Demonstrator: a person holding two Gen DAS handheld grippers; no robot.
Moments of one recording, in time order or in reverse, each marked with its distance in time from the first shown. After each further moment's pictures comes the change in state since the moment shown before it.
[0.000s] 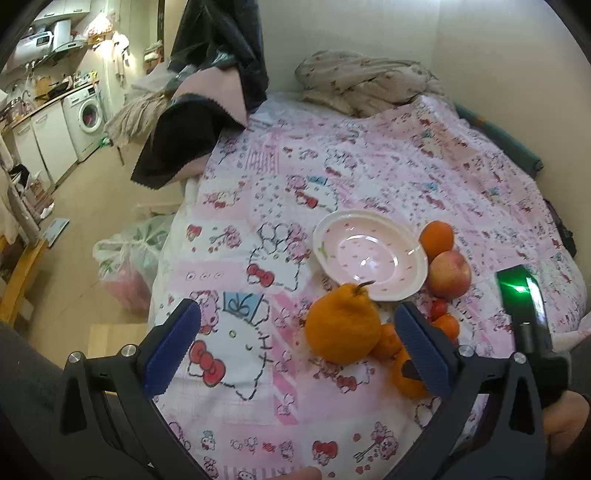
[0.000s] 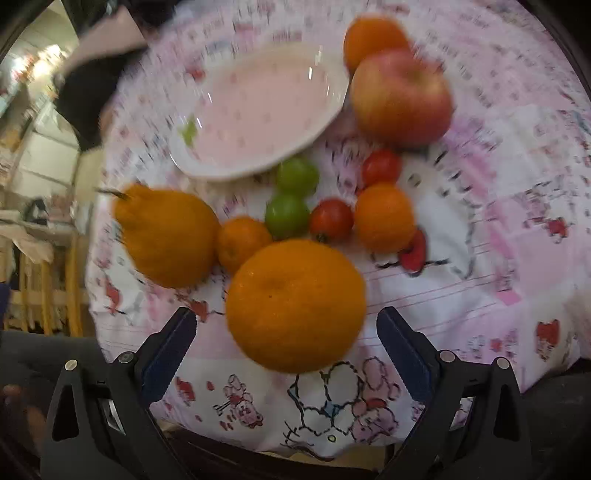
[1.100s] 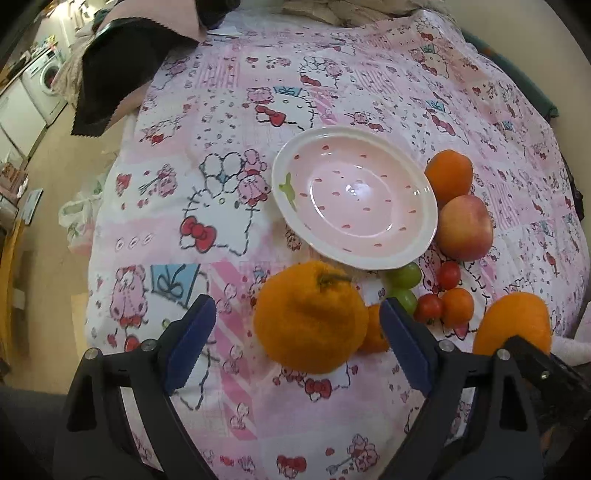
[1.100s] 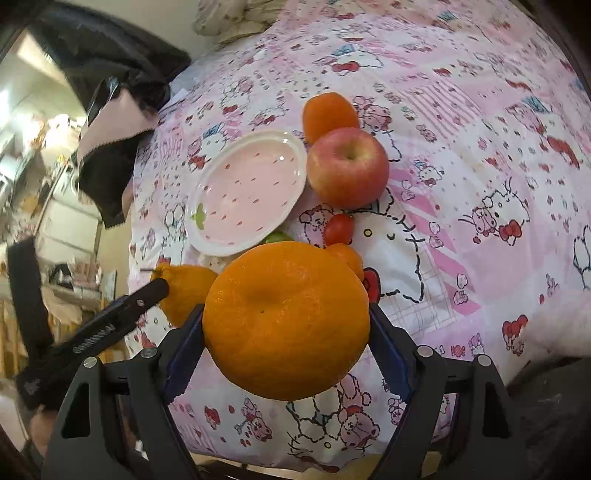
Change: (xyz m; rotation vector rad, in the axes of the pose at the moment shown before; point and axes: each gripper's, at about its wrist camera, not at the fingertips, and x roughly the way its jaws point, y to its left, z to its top) left arm 0.111 -0.047 0.016 0.057 0.347 -0.049; right arm -0.084 -0.053 -0.012 0.166 -0.284 0.144
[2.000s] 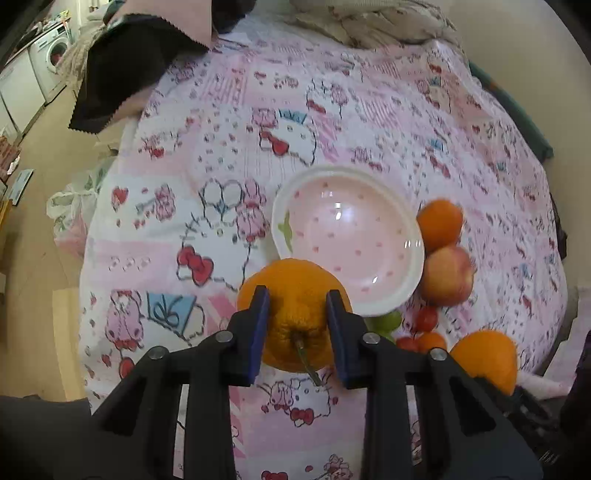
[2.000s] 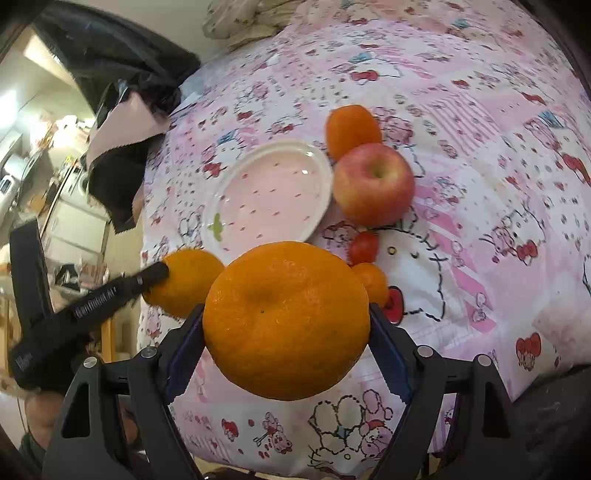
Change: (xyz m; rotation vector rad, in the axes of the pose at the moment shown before) left arm -0.015 0.021 0.039 -0.105 -0.041 -0.087; right arm 0.003 0.028 0.013 -0.054 -0.001 0.046
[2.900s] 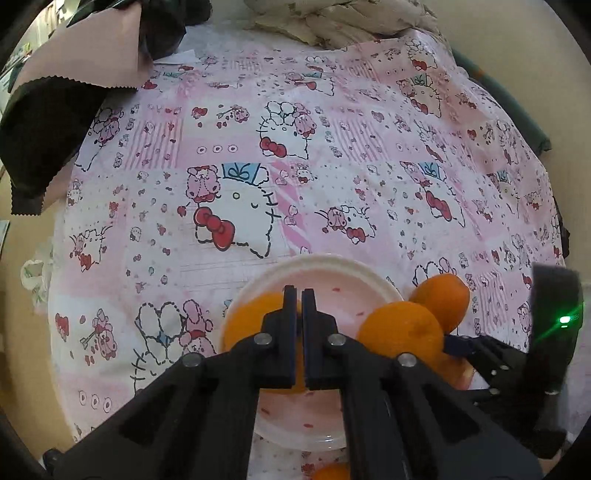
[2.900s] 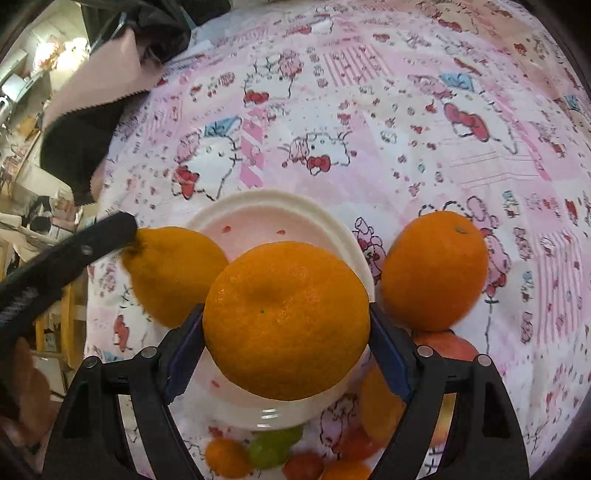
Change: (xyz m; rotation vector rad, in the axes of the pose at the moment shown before) left arm 0.080 -0.042 0.116 0.116 0.011 -0.036; right arm 0.142 0.016 0.144 -0.233 0.190 -0.101
